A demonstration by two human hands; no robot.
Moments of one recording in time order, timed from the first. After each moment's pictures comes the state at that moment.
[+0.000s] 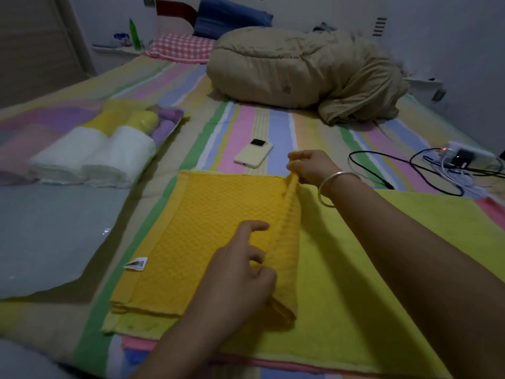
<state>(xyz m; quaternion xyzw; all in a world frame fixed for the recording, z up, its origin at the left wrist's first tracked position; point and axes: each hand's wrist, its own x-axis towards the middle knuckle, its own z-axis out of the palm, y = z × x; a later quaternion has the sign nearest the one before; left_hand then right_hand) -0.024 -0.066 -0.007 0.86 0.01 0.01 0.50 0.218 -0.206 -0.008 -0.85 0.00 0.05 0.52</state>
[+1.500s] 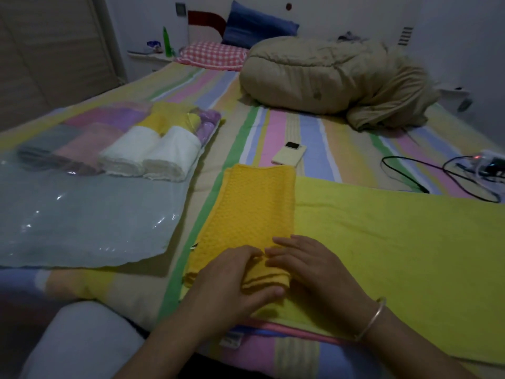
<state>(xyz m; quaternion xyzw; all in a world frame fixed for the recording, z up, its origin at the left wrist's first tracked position) -0.058 0.036 -0.066 0.96 -0.07 0.05 0.28 0.020 -0.166 -0.080 -0.83 -0.51 -0.15 0.18</state>
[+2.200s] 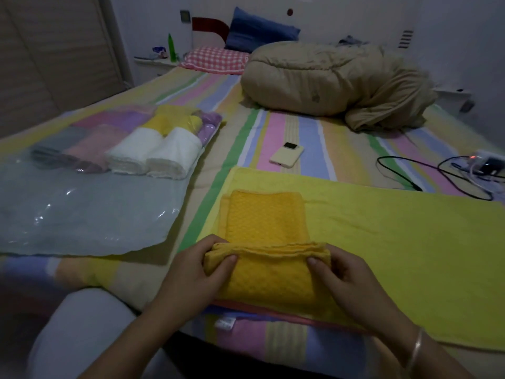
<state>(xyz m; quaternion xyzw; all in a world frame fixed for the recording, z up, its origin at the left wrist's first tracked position) -0.080 0.056 -0.059 0.87 -0.02 0.16 0.47 -0.027 -0.201 -0.055 -0.83 -0.22 0.01 0.51</state>
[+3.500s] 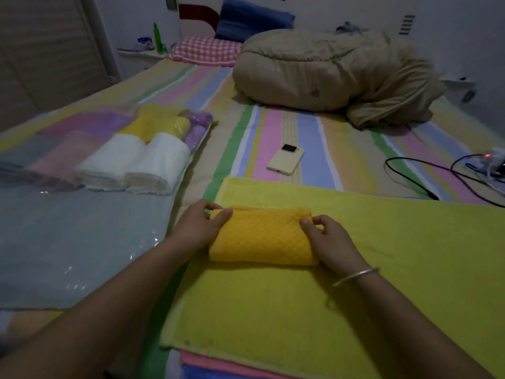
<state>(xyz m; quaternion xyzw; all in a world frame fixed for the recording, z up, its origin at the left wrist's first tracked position) 0.080 0.086 -0.056 0.85 0.17 0.01 0.49 0.108 -0.161 -0.065 -0.91 0.00 0.04 0.42</state>
